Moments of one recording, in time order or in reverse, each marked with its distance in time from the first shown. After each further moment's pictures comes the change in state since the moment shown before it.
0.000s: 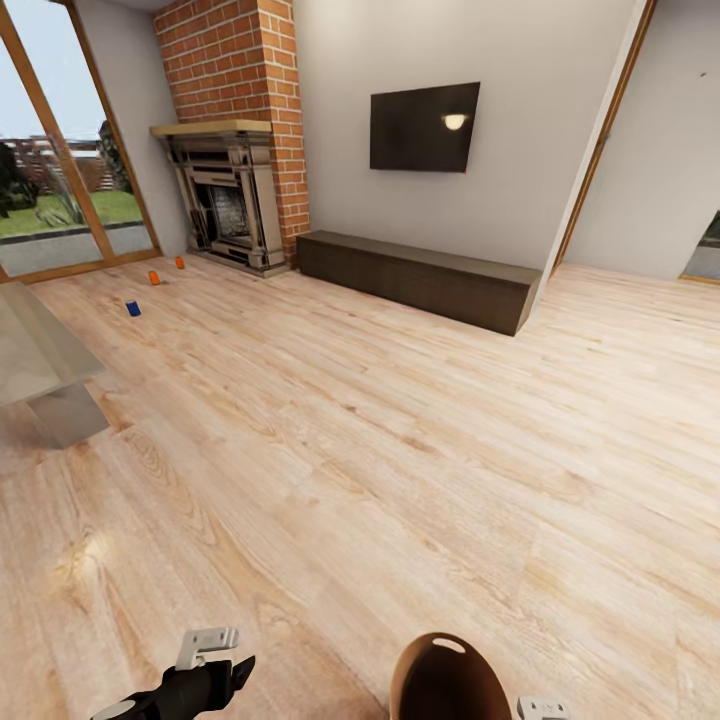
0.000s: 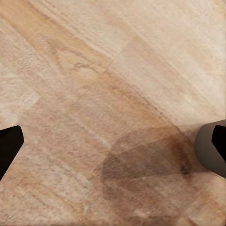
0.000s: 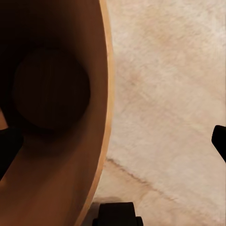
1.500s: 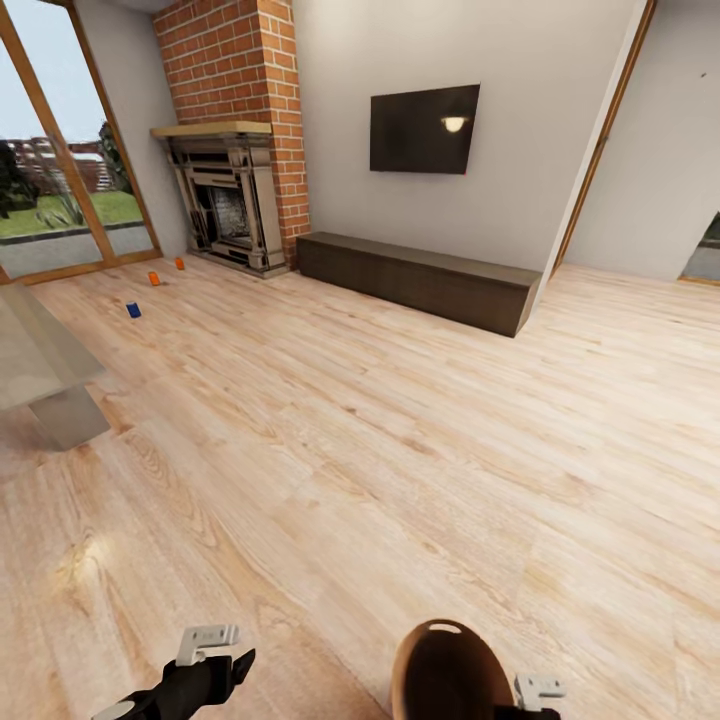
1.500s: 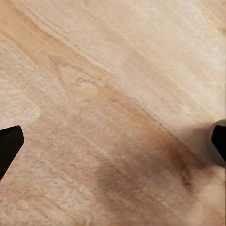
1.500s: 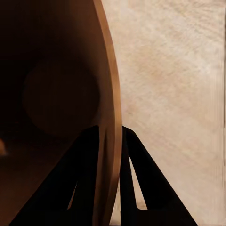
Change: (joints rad) left arm 0.000 0.002 -0.003 0.004 -0.004 -0.057 -0.002; right arm -0.001 0.003 -0.003 -0.078 0.008 0.004 -0.009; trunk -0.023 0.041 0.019
